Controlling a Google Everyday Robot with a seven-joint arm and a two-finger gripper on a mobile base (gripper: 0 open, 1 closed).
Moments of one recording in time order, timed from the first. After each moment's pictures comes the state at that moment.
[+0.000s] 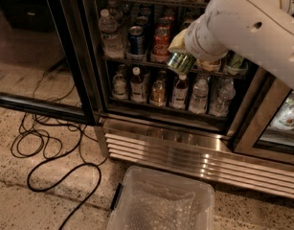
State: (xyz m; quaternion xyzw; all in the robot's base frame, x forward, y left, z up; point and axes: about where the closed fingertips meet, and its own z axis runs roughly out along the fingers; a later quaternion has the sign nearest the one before) arm 0.634 -0.126 0.939 0.17 0.90 0.15 0.38
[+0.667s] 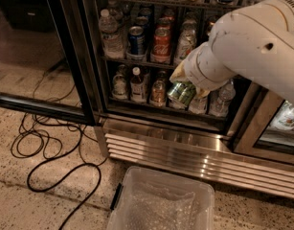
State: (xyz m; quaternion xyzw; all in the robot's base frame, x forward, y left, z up) arm 0.572 -0.116 0.887 0.23 0.91 0.18 0.29
